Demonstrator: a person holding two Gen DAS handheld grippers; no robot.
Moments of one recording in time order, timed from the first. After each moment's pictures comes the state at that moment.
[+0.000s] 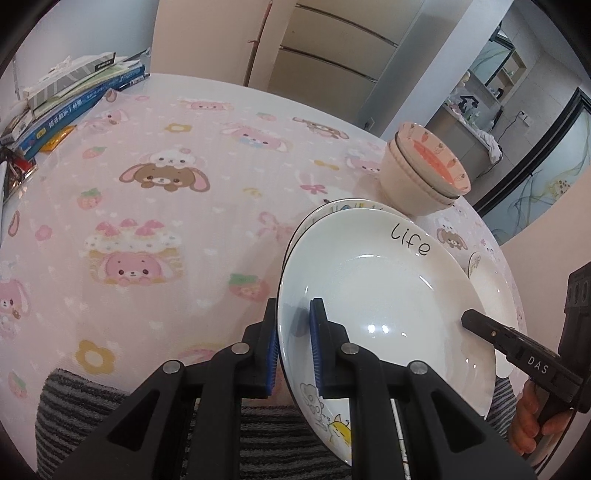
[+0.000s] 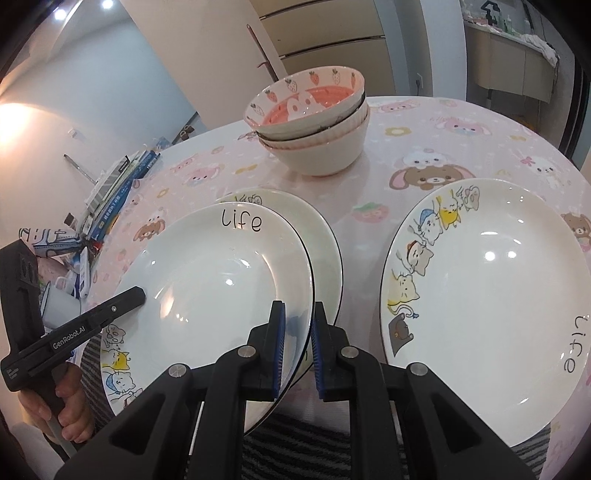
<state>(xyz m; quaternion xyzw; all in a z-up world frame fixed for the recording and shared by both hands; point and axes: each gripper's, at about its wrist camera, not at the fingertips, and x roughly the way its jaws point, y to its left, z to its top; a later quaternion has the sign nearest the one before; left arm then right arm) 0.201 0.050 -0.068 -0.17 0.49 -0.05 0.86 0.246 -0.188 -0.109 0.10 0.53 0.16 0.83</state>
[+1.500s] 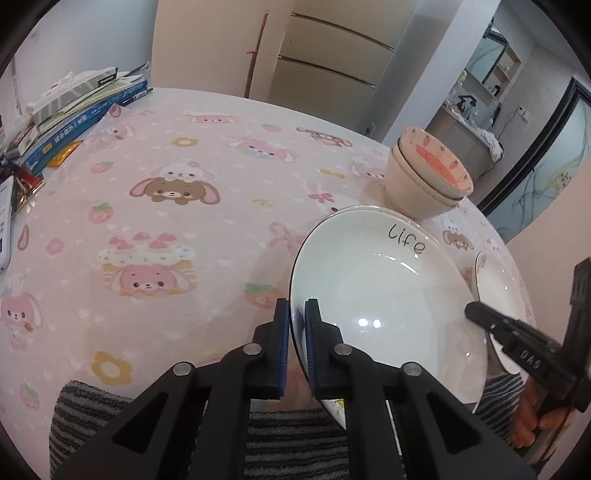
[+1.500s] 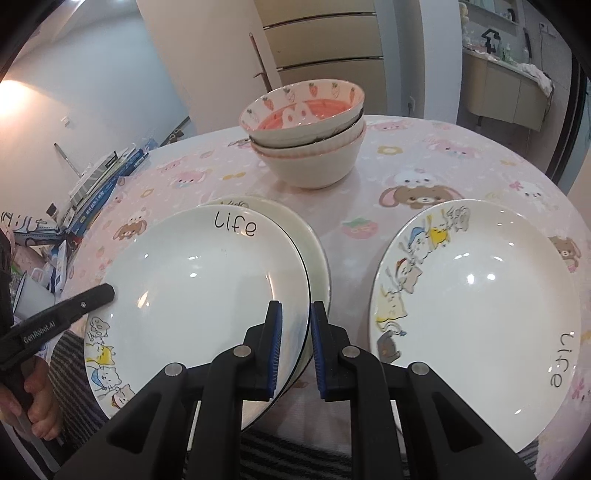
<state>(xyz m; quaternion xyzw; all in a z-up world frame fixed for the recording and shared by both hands) 0.199 0.050 -0.065 -0.14 0.47 -0.05 0.87 0.244 -0.183 -0.112 0.06 0.50 0.12 0.86</state>
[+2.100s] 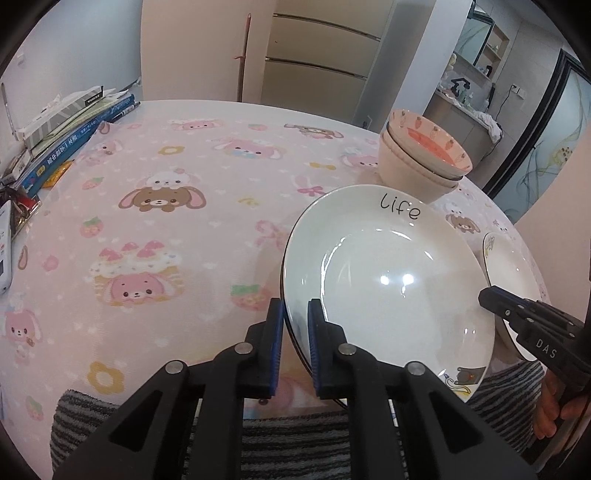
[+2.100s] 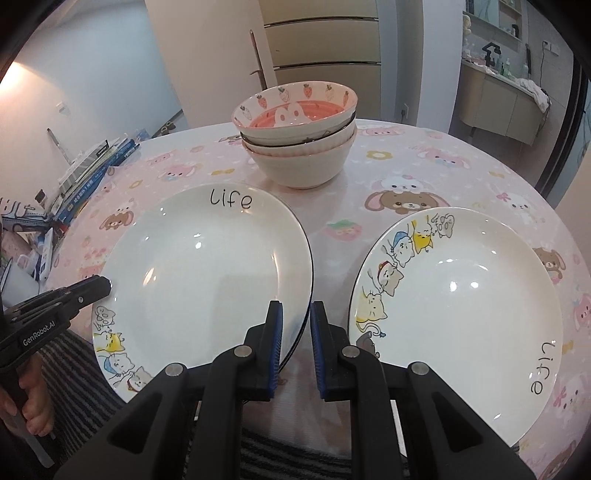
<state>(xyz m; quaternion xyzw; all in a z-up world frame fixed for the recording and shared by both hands) 0.201 0.035 -0.070 -0.10 0.47 -0.05 0.88 0.242 -0.184 -0.110 0.02 0.49 0.11 0.86</state>
